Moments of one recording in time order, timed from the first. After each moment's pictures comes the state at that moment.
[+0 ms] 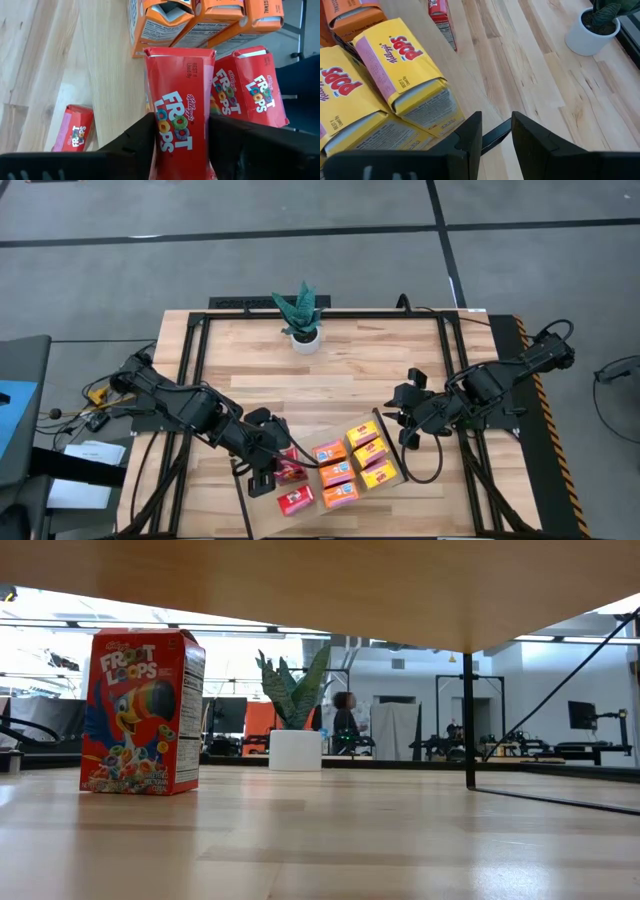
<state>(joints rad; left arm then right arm) -0.52 1.65 1.88 -1.15 -0.11 -0.74 0.48 1.22 1.28 -0.96 0.47 0.57</state>
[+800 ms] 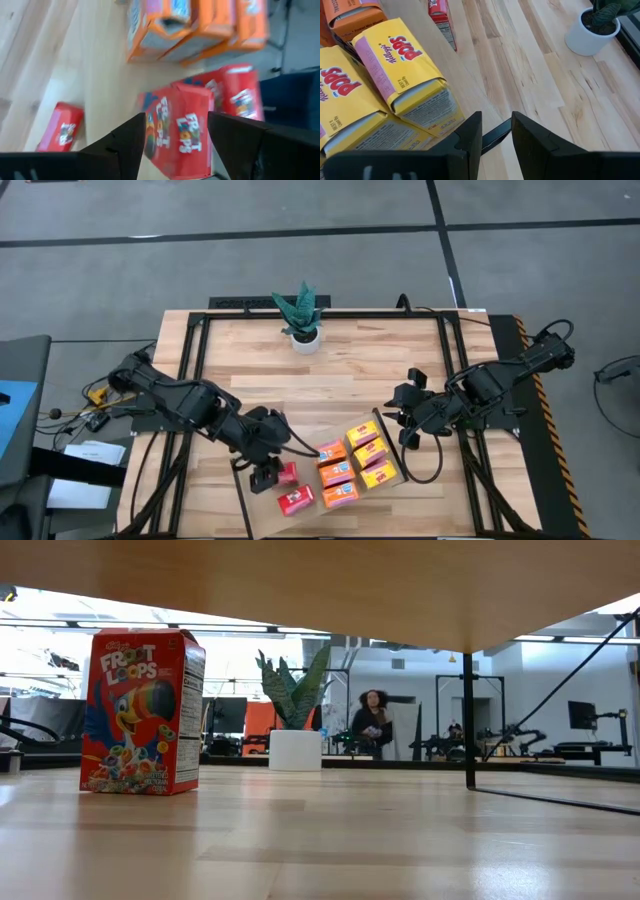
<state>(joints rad) -0.49 1.63 1.88 -1.12 -0.07 -0.82 0.48 1.22 1.28 -0.96 0.47 0.57</state>
